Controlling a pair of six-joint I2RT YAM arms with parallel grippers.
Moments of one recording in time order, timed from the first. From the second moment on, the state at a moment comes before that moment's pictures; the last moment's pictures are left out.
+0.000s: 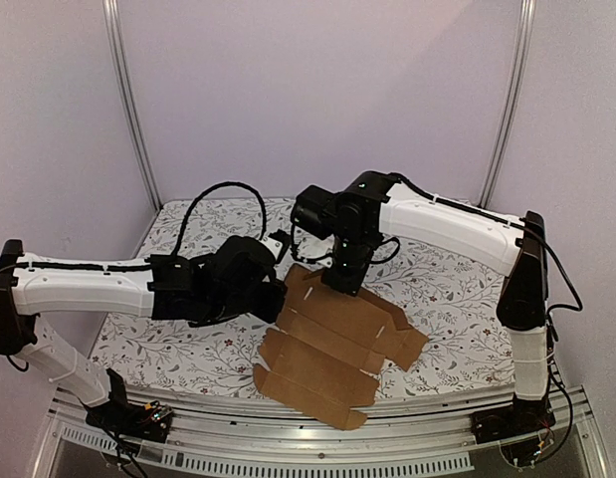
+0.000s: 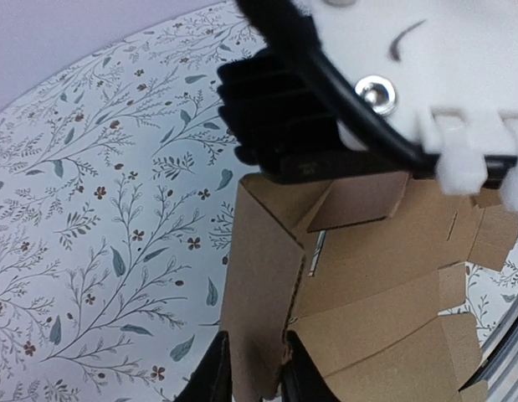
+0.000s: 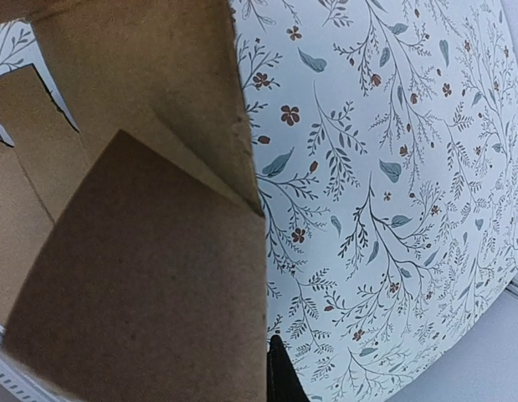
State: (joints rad) left arm -1.12 1.43 0.99 -0.32 -0.46 -0.40; right arm 1.03 2.10 2.07 -1.34 0.28 -0.13
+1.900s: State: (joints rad) left arm -1.12 1.17 0.74 -0.24 -0.51 -0.37; right arm 0.74 1.53 1.25 -0.59 -0.29 -0.38
